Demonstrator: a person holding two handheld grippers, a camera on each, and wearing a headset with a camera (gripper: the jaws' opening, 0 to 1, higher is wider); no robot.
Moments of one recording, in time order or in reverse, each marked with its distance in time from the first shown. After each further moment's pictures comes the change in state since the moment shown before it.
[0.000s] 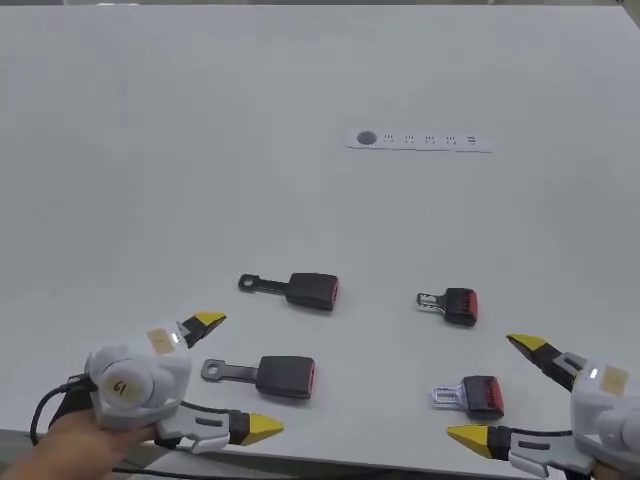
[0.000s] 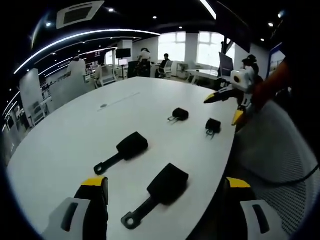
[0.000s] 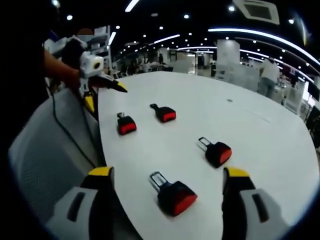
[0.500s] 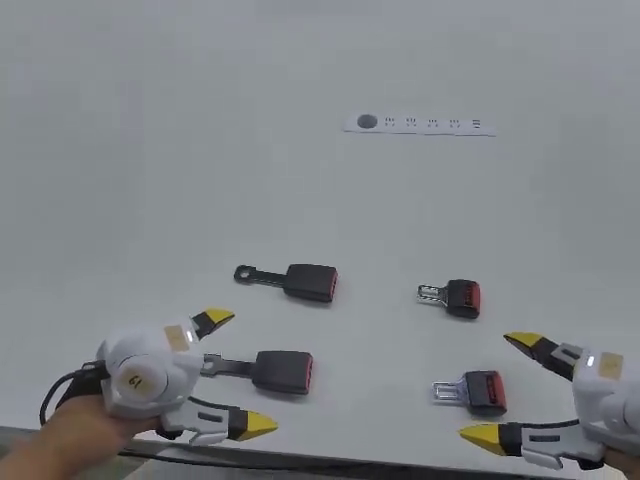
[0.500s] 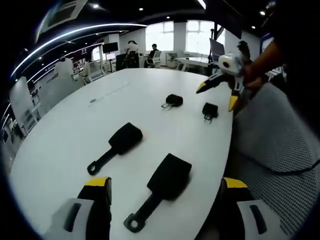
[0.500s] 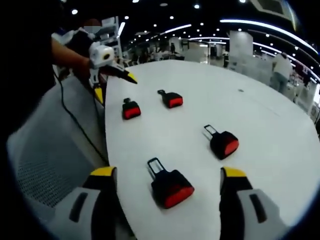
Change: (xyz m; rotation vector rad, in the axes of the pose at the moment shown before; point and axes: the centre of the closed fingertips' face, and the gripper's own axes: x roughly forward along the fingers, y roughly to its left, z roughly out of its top) left arm 0.021 0.004 -0.019 0.092 0.101 -0.065; right arm 0.008 -0.006 -0.024 -0.055 0.116 0.117
